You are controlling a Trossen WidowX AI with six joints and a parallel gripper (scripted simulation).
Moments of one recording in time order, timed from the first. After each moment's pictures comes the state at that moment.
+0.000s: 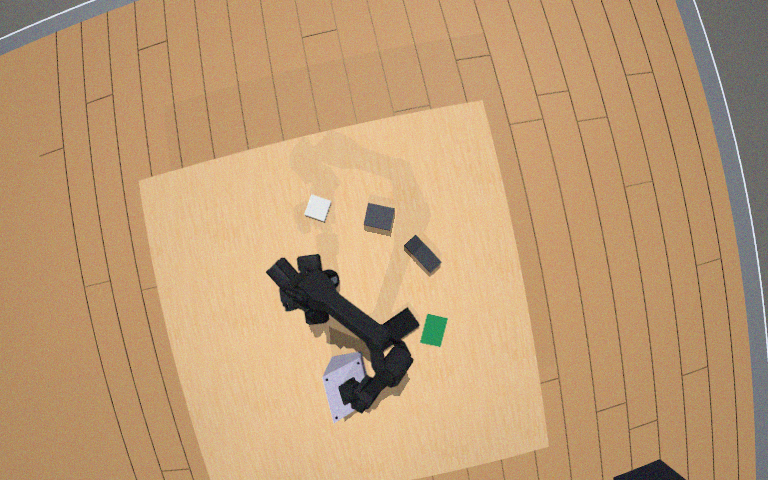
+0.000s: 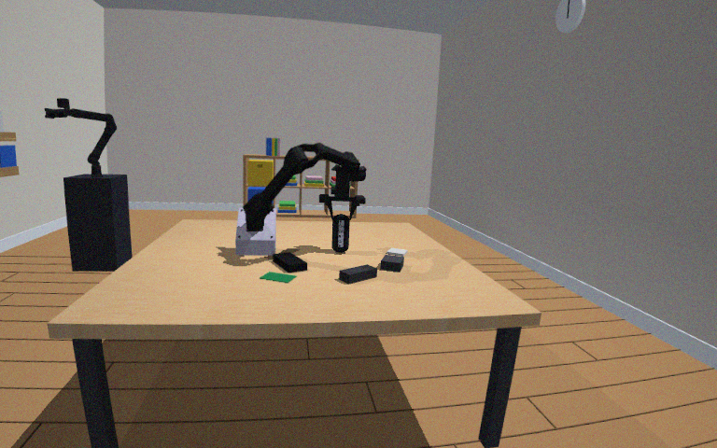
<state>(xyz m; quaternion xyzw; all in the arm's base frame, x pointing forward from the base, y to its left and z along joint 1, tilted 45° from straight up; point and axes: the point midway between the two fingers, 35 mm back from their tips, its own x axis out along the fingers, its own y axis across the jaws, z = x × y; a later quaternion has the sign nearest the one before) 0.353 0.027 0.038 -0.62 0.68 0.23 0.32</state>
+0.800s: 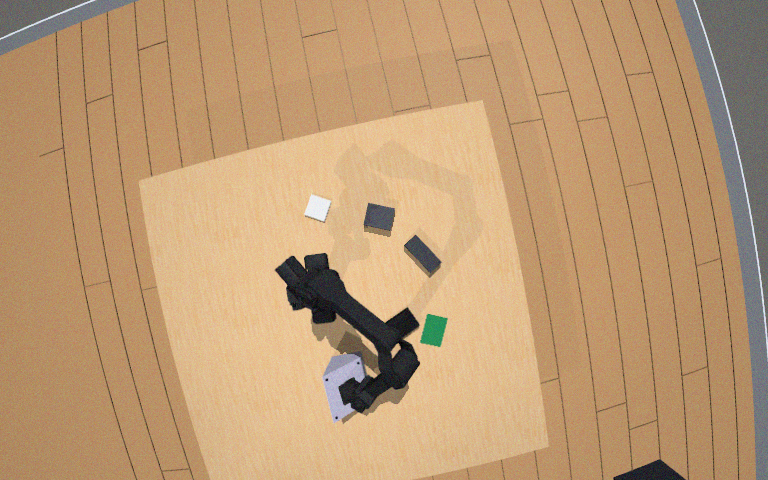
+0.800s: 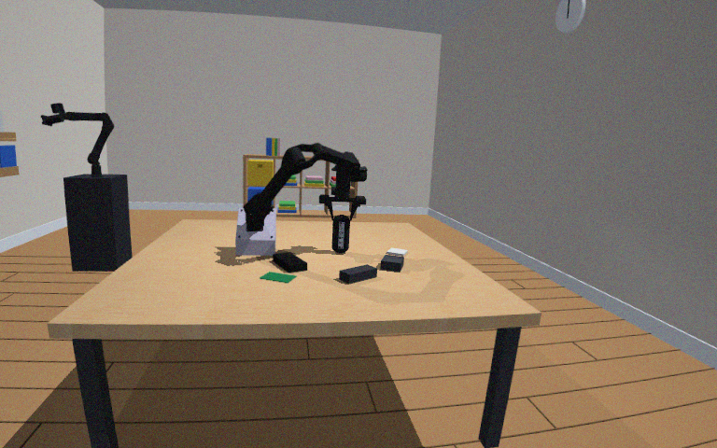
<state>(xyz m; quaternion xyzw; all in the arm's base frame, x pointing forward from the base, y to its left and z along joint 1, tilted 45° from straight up) 0.351 0.013 0.052 -0.62 0.68 0.23 0.31</state>
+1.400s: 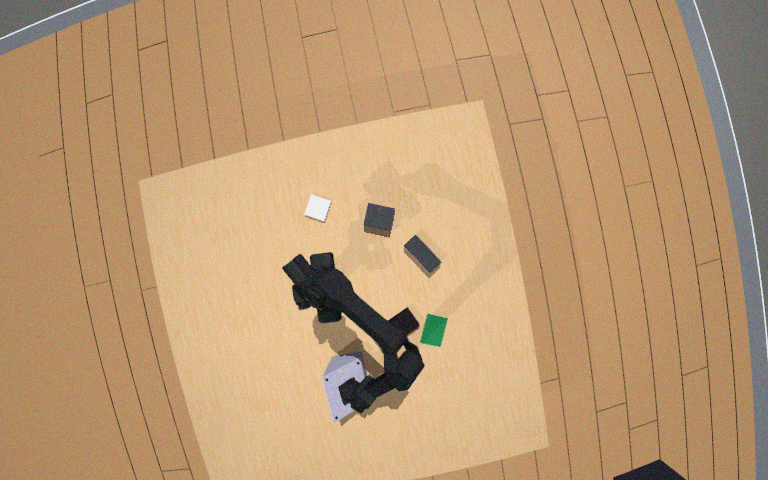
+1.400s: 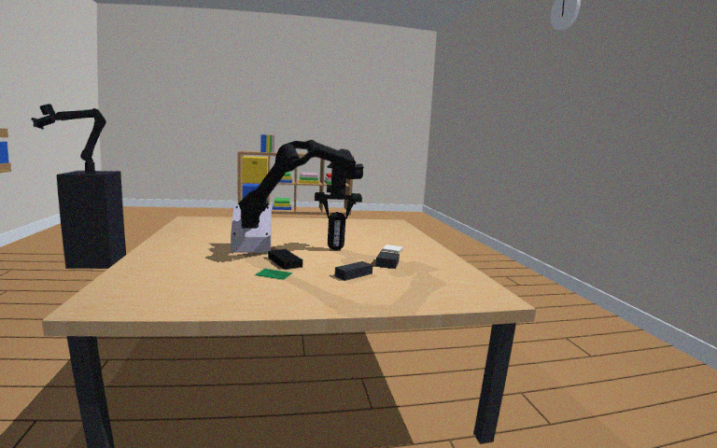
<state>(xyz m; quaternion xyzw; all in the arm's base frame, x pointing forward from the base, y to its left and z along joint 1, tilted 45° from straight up) 0.349 0.001 0.062 -0.62 0.68 0.23 0.31</state>
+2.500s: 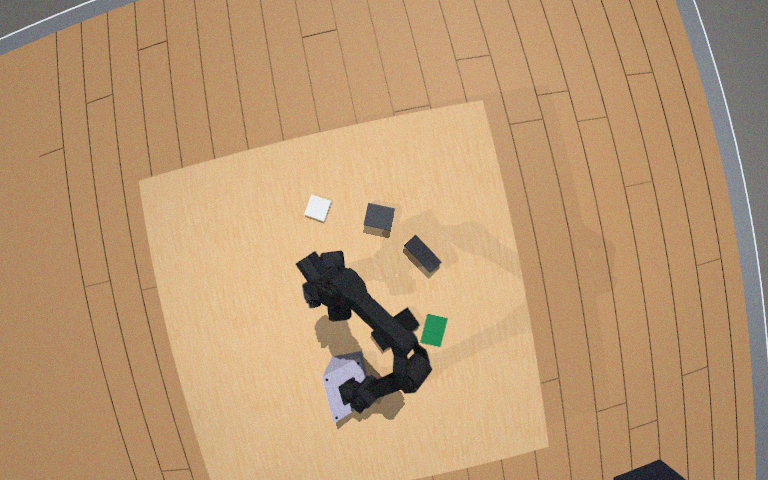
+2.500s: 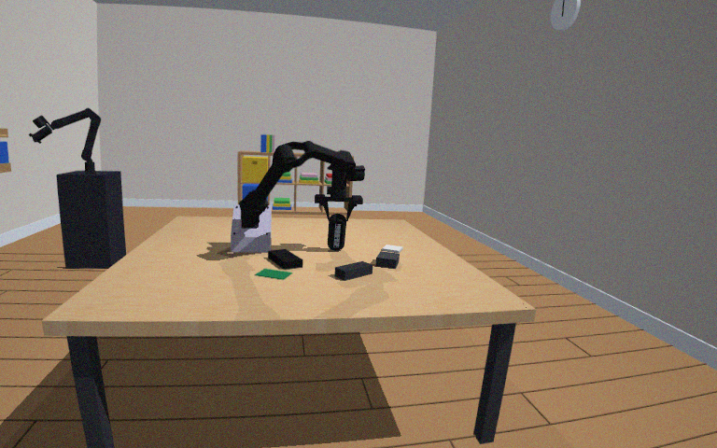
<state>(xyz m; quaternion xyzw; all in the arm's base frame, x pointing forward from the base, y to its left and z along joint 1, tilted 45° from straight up) 0.346 -0.021 0.078 -0.63 0.68 0.23 0.31</state>
